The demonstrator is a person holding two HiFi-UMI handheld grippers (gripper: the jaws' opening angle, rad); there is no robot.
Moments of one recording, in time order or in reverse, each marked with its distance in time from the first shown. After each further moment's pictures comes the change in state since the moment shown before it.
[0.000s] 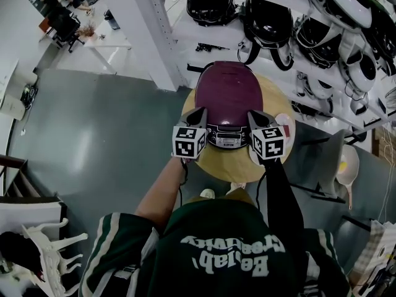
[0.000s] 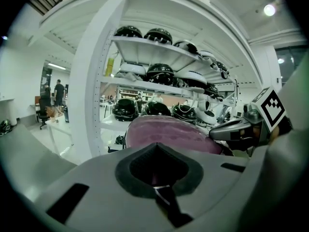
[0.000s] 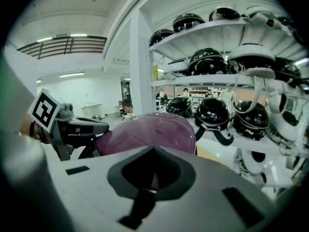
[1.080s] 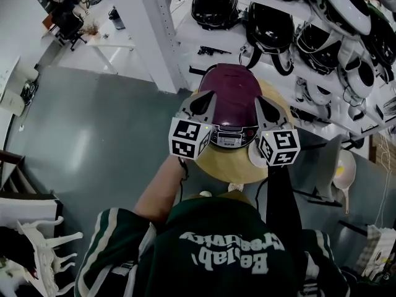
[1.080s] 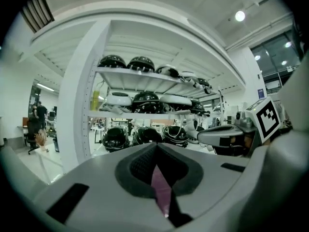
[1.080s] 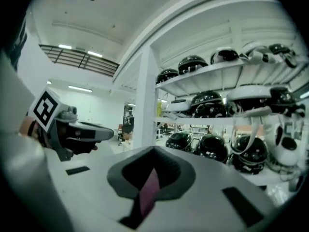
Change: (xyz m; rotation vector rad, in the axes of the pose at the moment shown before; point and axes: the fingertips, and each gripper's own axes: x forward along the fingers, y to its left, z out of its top) left arm -0.052 -0.045 0.123 0.146 -0.237 -0.092; right arm -0.068 0.018 0.115 -0.085 -0.375 -0.019
